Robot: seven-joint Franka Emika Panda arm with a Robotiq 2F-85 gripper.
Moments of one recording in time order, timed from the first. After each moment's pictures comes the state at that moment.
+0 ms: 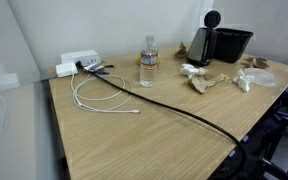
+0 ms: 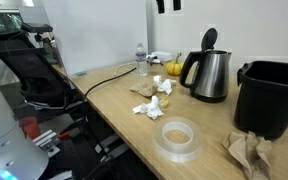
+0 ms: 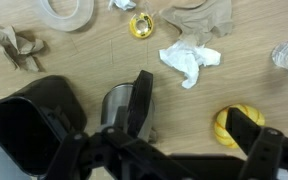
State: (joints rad) arm -0.09 -0.23 -0.06 -2.10 -0.06 1.99 0.17
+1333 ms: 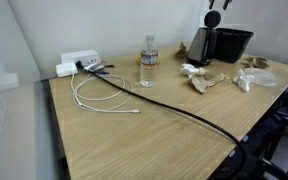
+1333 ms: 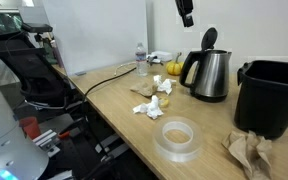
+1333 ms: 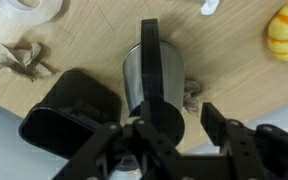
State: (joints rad) arm -0.09 -0.09 -0.04 -2.10 -0.29 2.25 0.81
